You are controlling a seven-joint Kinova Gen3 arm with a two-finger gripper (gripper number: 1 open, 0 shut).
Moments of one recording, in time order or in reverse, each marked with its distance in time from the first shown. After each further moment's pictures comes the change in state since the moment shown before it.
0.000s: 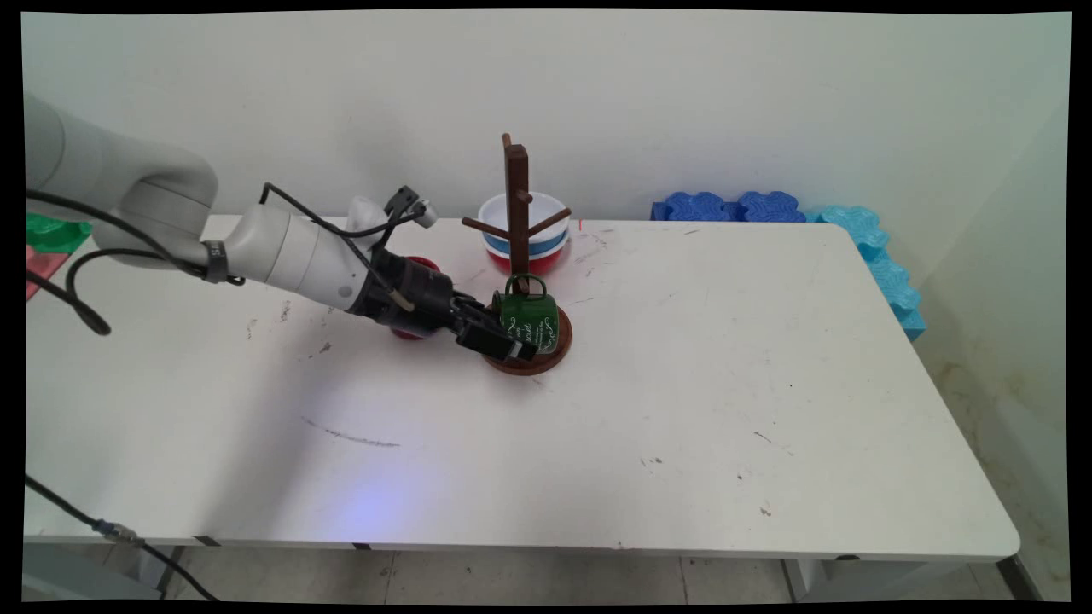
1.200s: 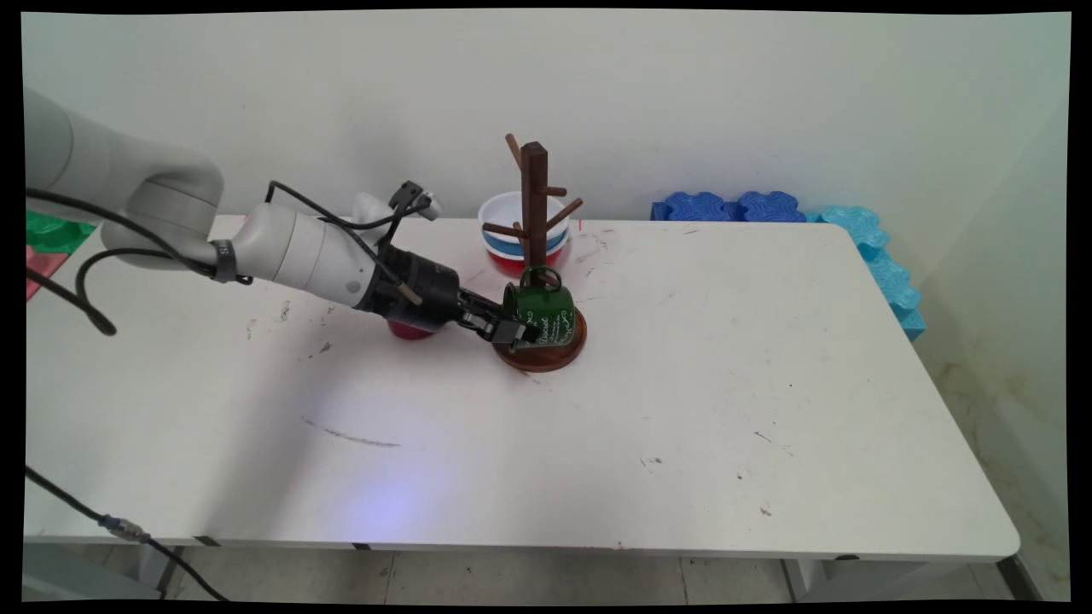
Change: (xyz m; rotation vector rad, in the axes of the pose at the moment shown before) arm 0.021 -0.004 0.019 -0.014 0.018 -0.016
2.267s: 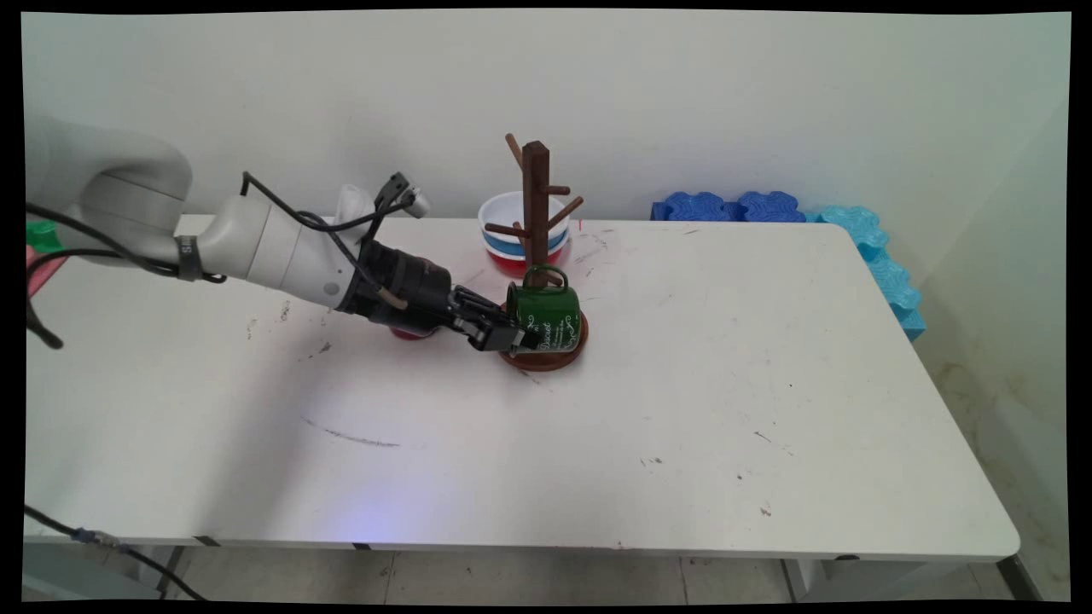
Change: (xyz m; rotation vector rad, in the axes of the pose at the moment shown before) arm 0.002 0.030 -0.023 -0.045 0.007 0.077
